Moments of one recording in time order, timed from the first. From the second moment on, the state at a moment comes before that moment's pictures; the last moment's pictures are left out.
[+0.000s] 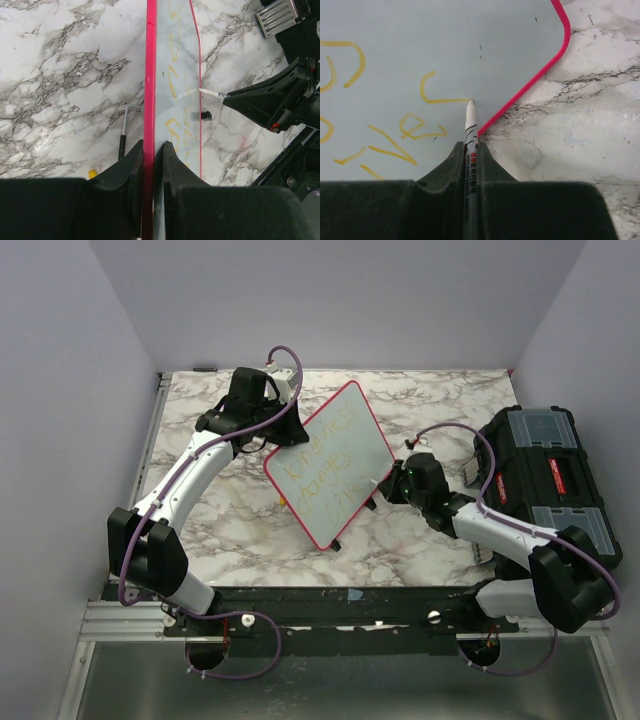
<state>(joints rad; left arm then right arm) -0.37 1.53 1.40 -0.53 0.43 -0.16 0.55 1.31 0.60 0.13 0.08 0.50</state>
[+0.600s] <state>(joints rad) -0.37 1.53 1.39 -0.53 0.43 -0.16 0.55 1.28 0.57 0.12 0.01 0.50</state>
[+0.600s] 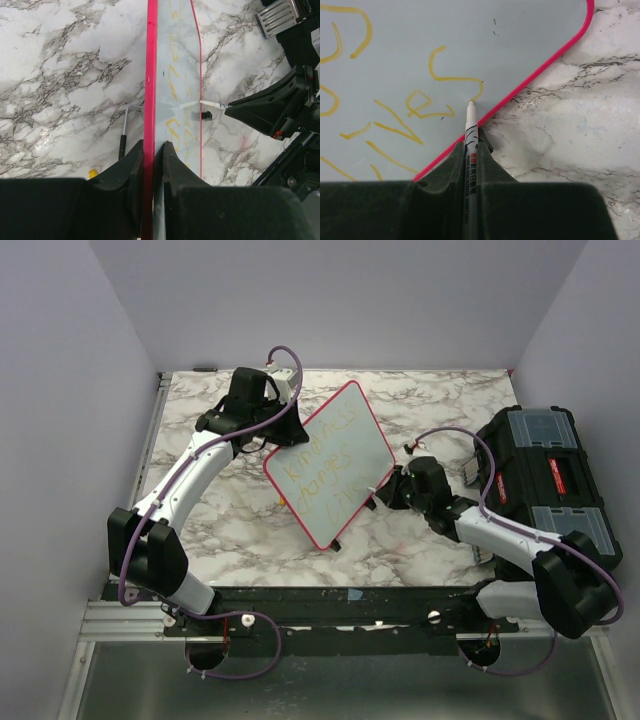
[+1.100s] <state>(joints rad) -0.37 1.51 1.39 -0.53 0.43 -0.15 0.55 1.04 0.58 0.03 0.00 0.52</state>
